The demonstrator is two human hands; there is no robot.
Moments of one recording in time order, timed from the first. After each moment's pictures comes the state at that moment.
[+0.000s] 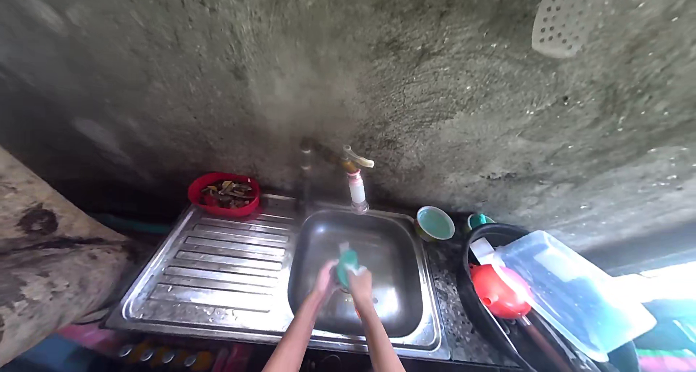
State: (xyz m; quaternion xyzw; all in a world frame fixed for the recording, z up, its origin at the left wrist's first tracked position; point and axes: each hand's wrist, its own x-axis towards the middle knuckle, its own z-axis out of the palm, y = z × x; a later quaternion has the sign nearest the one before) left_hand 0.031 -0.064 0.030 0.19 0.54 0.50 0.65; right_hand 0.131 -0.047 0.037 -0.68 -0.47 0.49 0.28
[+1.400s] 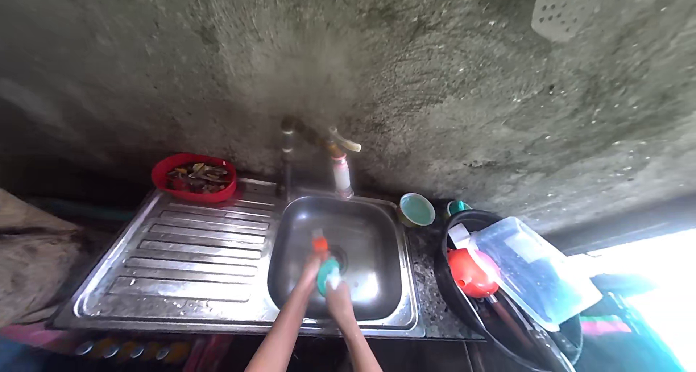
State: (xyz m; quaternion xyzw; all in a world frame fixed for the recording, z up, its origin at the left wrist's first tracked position) left_hand 0.046 -0.047 0.007 0.17 0.60 0.49 0.61; right_hand 0.139 -0.101 0.057 -0.68 -0.53 0.49 0.11
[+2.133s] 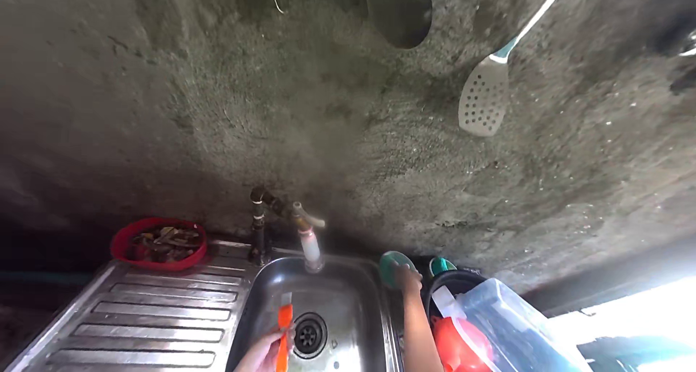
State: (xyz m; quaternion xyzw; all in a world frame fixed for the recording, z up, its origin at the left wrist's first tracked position) left_hand -0.004 -0.056 -0.001 0.04 0.44 0.49 0.75; right_hand 0.305 0.150 0.115 -0.82 -0.52 0.22 -0.02
